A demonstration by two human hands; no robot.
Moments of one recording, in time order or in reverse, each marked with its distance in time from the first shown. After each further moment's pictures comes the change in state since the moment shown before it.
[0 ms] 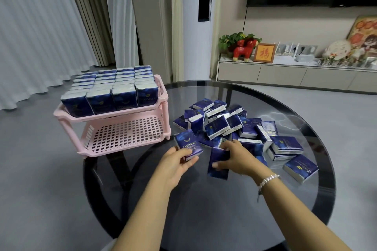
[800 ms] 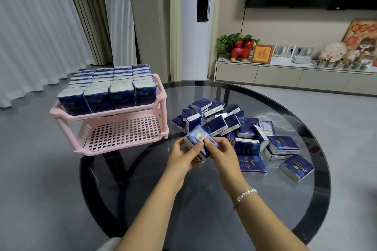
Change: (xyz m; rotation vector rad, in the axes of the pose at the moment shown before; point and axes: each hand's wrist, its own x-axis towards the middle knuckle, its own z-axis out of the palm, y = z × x) left_hand -0.003 -0.014 0.015 0.227 -0.030 0.180; right_hand -0.006 -0.031 0.048 1.056 0.373 0.016
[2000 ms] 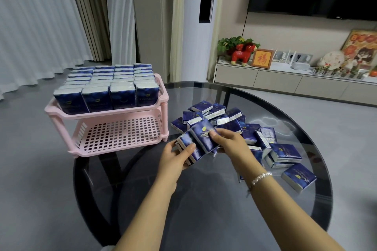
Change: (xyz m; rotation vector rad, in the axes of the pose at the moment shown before) left_hand 0.018 0.001 -0.015 0.002 0.131 0.025; right_hand 0.033 -0.044 -0.012 -0.215 -0.206 -0.008
